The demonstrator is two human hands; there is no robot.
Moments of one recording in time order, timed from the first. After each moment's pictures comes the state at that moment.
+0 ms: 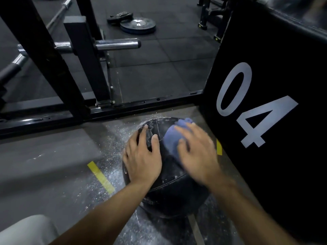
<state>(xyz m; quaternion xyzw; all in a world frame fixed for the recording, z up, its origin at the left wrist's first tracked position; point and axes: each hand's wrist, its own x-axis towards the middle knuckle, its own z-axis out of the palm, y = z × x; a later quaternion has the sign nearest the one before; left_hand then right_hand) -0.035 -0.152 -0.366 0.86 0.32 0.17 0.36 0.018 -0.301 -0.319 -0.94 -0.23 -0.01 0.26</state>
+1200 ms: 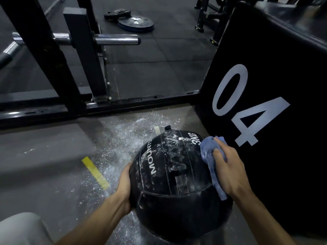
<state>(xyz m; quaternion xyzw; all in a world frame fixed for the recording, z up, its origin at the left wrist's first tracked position) -0.103 -0.127 -0.438 0.42 0.46 -0.12 0.78 0.000 -0.385 -0.333 -0.91 -0.09 0.04 0.40</state>
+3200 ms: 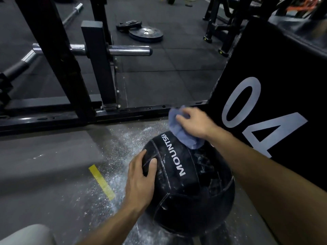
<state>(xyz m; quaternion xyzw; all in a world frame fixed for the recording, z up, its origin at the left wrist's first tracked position) -0.078 -0.128 -0.413 0.77 0.28 0.14 0.55 0.116 -0.236 -0.268 -0.95 -0.21 0.11 0.22</state>
